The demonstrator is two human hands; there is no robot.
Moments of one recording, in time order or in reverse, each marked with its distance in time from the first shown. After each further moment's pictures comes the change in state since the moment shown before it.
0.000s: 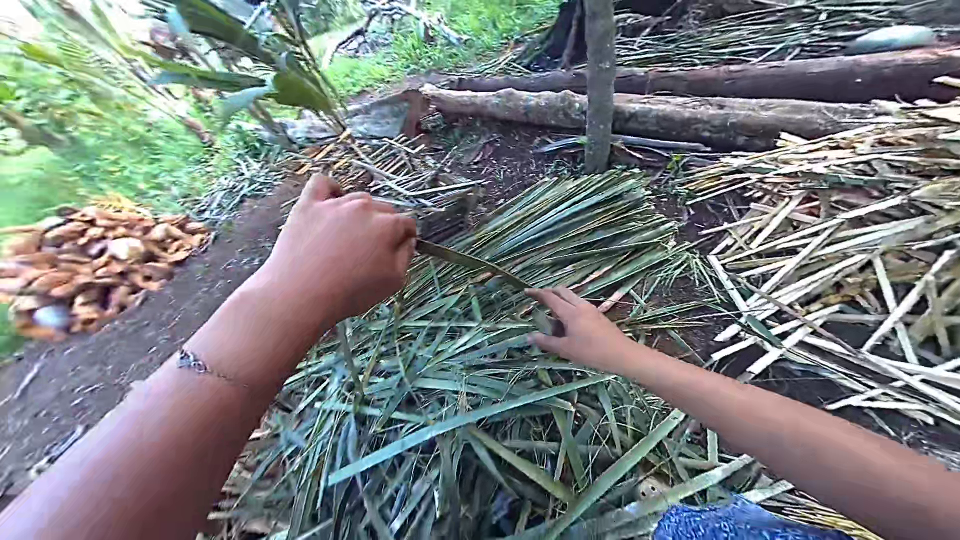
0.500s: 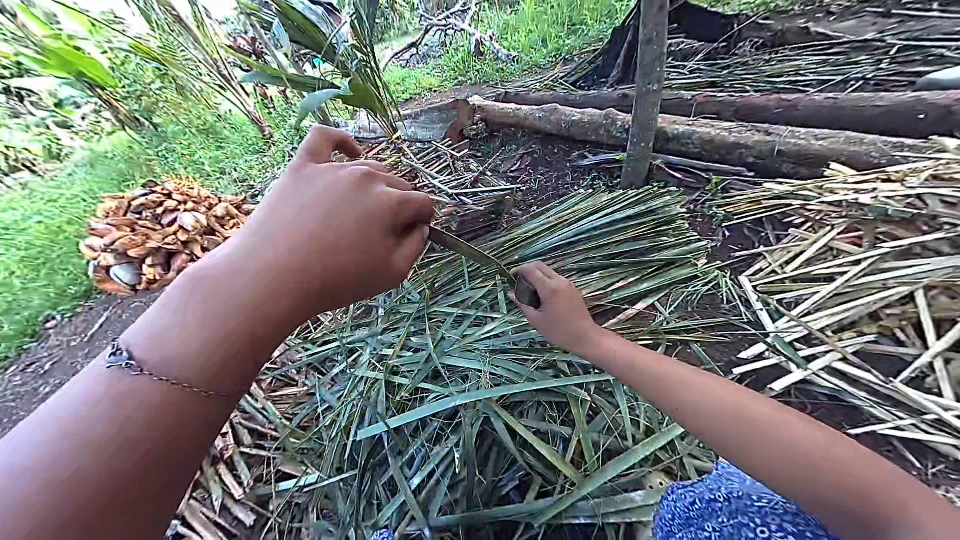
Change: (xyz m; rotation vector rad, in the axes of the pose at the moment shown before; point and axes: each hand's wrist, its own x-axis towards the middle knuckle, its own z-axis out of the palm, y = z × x) left_hand -0.085 -0.005 -0.068 0.096 0.149 0.092; right_hand 0.007 -0.089 0.031 0.023 0.326 -0.321
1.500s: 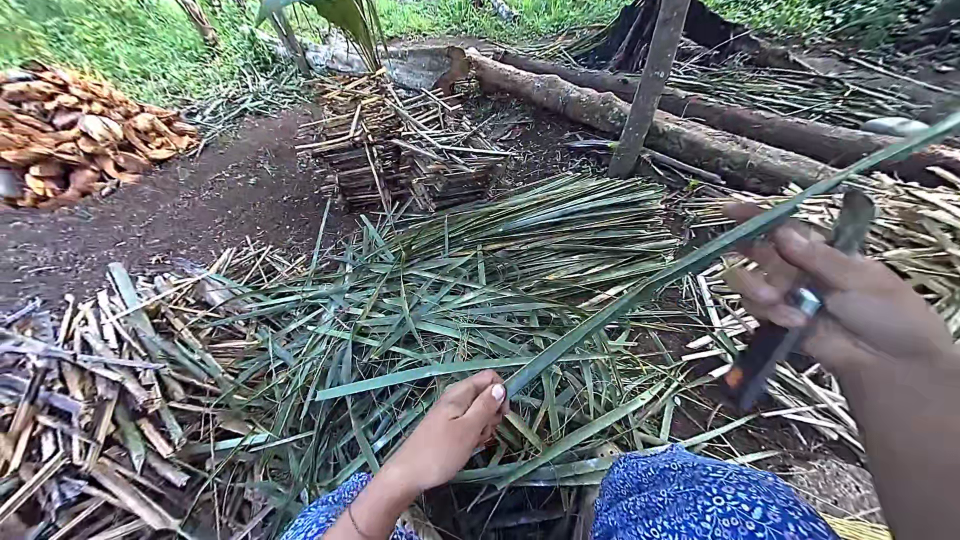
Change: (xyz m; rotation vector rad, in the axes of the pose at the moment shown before) left_hand -0.109 0.188 0.153 -2.034 -0.194 -0.623; right_hand -0.078 0.004 -0.173 0.838 0.064 0.470
